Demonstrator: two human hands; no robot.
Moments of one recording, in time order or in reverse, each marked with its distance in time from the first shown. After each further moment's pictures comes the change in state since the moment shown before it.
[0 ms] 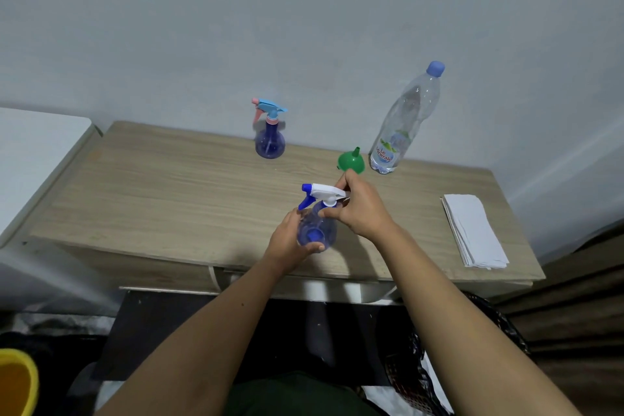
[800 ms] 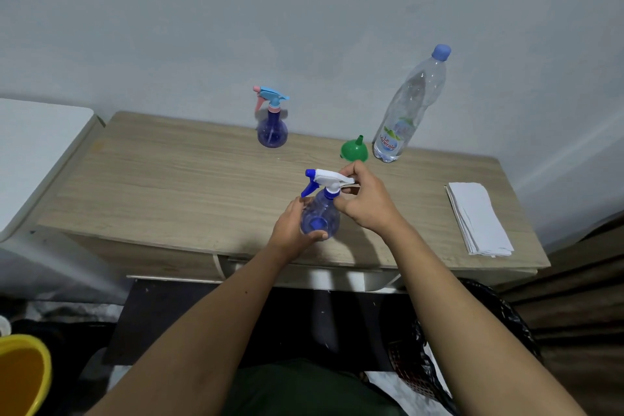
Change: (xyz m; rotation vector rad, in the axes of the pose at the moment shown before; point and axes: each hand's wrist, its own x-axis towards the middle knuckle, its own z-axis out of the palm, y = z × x) left_hand 0.002 -0.005 0.003 0.004 0.014 0.003; right_hand -0.012 0.007 0.004 0.136 0.043 0.042
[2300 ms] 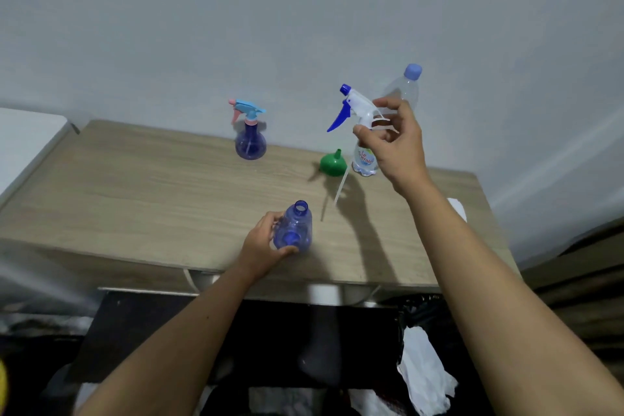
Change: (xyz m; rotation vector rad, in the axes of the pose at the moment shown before) left_hand 0.001 -0.014 0.006 -0.034 0.065 0.064; right_hand 0.053 -0.034 -0.118 0.372 0.297 -0.110
